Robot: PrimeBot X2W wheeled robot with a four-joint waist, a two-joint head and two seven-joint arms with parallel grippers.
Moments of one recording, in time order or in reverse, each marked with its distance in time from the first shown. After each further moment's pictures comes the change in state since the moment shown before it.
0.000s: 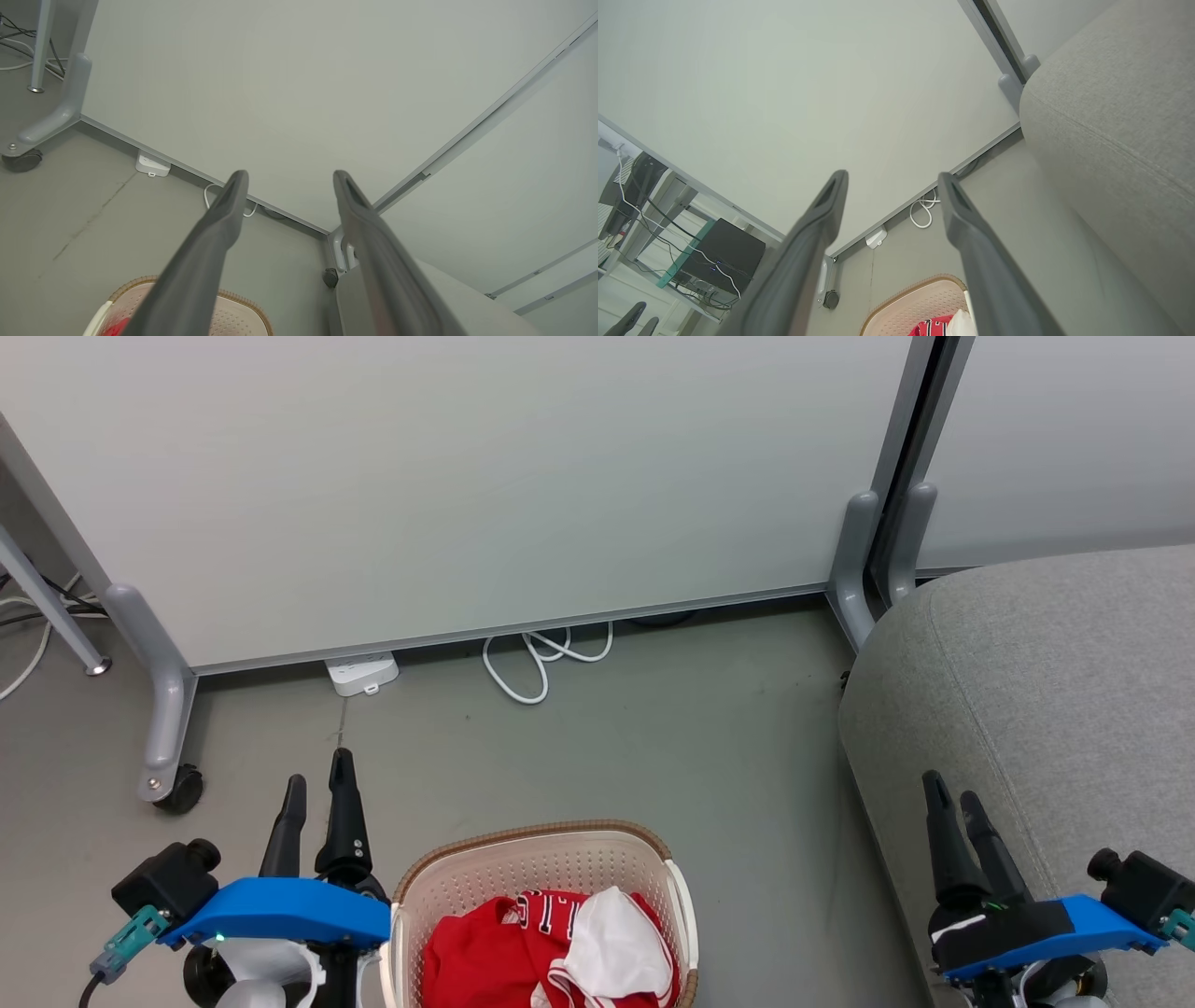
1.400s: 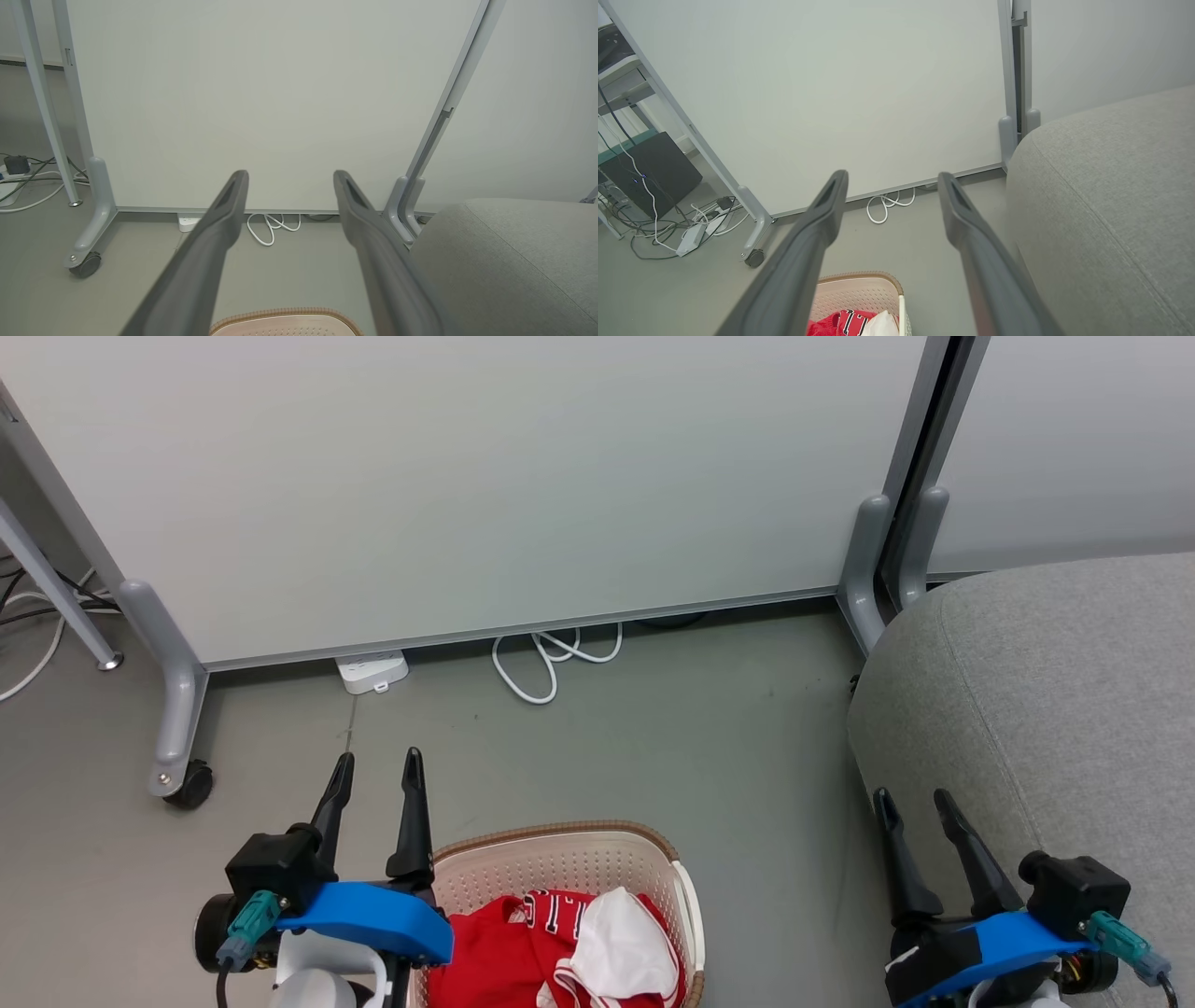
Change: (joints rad) left arm -0.025 0.005 -0.100 0.062 0.440 0.015 -0.106; right arm 0.000 -0.002 0.053 0.039 -0.429 0.000 -0.106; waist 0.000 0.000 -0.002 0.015
